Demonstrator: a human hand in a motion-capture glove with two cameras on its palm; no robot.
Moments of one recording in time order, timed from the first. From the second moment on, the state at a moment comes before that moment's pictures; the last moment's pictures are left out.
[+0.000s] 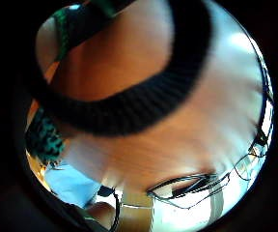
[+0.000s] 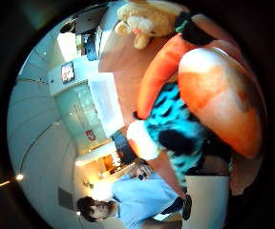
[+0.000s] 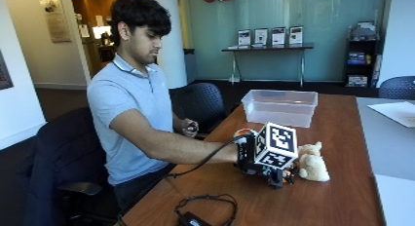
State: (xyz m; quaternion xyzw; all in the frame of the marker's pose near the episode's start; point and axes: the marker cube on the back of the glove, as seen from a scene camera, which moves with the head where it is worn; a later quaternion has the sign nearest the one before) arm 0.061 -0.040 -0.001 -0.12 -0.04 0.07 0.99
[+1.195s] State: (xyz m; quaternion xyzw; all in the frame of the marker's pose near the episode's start) arm -0.407 -0.089 -0.063 -0.10 0.07 -0.26 0.96
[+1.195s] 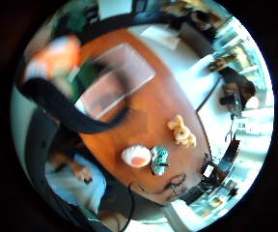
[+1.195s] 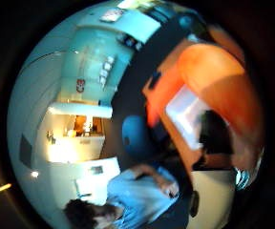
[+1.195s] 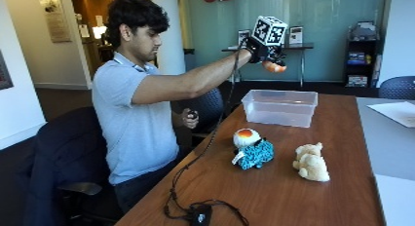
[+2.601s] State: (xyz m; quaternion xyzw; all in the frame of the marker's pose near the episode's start) arm -0.013 -0.017 0.029 -0.01 0.10 -0.05 0.99
